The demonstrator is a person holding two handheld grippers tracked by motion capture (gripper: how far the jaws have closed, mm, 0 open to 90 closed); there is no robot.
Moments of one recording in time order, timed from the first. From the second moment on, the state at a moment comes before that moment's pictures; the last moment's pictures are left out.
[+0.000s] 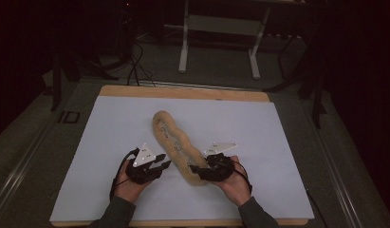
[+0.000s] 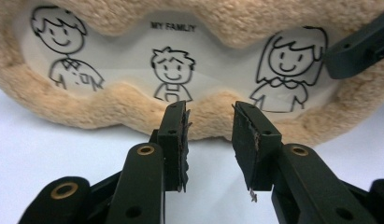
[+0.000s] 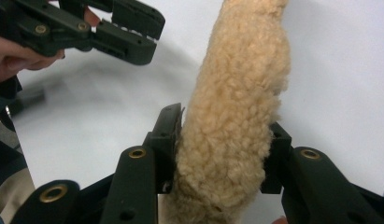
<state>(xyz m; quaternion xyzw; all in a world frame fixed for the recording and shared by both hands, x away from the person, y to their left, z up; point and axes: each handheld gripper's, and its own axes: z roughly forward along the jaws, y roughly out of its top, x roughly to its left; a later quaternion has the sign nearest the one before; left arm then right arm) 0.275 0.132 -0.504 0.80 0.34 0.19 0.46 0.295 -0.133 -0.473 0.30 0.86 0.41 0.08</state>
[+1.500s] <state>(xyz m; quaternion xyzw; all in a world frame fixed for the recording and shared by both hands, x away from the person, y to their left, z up) 0.302 0.203 -0.505 0.71 0.48 0.27 0.45 0.289 -0.146 -0.469 0.22 0.88 0.41 0.07</state>
